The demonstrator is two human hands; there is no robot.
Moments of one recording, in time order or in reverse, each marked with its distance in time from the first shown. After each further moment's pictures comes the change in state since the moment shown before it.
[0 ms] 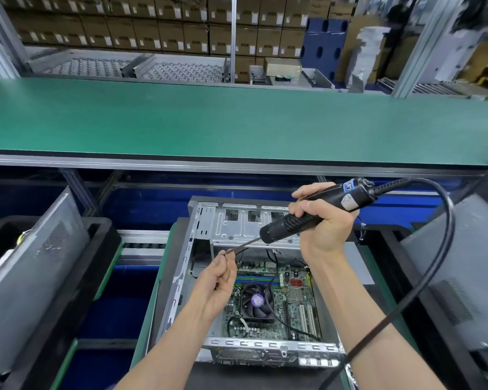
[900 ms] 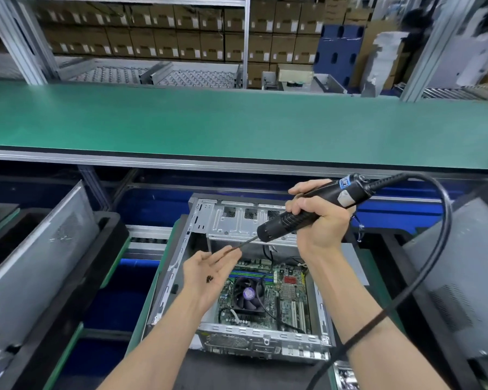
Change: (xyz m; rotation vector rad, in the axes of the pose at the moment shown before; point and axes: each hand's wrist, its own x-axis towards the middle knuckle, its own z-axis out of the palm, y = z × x) left_hand -0.022 -0.010 0.009 0.126 -0.104 0.069; right_hand -0.005 -0.028 -0.016 0.038 -0.040 0.057
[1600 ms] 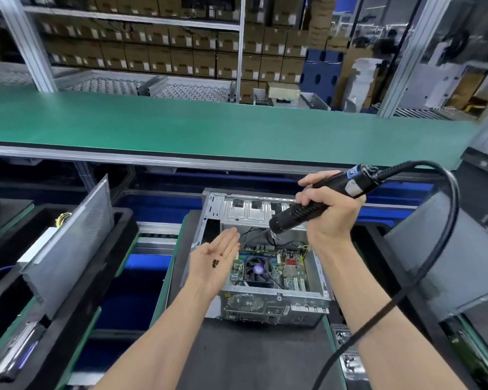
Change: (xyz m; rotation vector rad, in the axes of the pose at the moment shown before) left_hand -0.094 0.016 -0.009 -0.048 -0.152 0.025; right_hand -0.089 -0.047 0.043 -0.035 0.020 -0.115
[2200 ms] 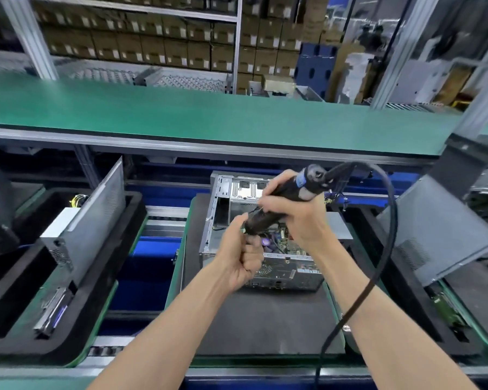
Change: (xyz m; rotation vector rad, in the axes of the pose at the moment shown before) left_hand -0.100 -0.014 0.029 0.491 -0.009 -0.359; right_hand -0.088 -0.004 0.016 -0.401 -0.551 0.121
